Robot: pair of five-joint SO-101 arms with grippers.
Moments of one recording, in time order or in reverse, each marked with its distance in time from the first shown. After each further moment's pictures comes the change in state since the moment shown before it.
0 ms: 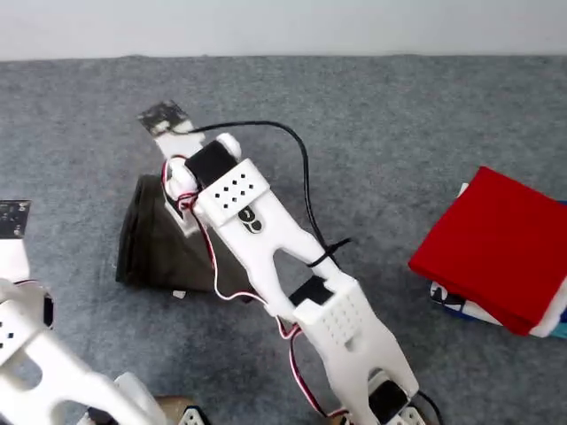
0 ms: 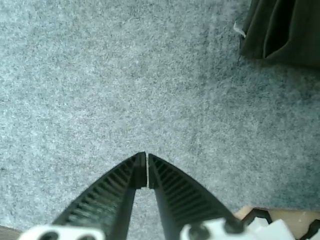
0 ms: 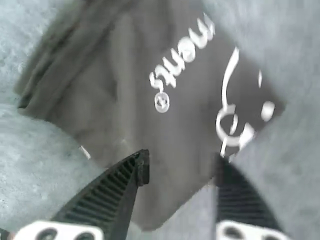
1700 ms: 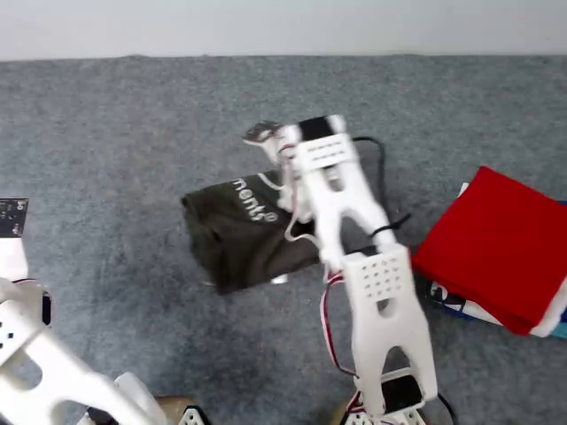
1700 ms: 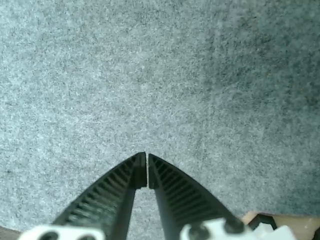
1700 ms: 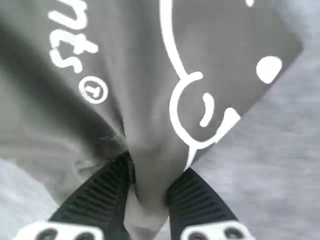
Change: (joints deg) left arm 0.0 0.0 0.0 -1.3 0.0; right arm 27.5 11.7 4.2 0.0 46.1
